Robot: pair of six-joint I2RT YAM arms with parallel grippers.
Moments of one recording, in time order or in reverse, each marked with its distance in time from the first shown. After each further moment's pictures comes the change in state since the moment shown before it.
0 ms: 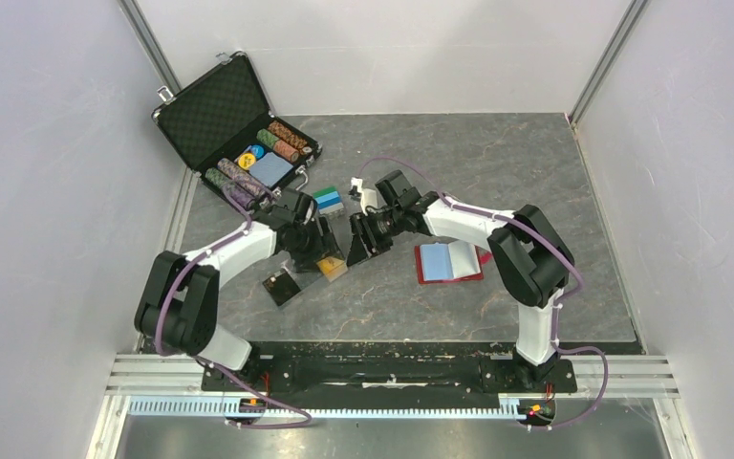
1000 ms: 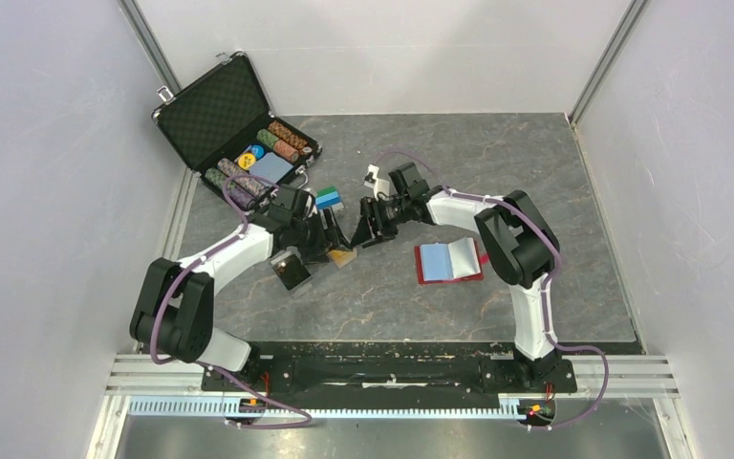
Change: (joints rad) left arm 0.000 -0.024 0.010 0.112 0.108 0.027; right arm -0.122 0.143 0.047 0.132 -0.045 0.087
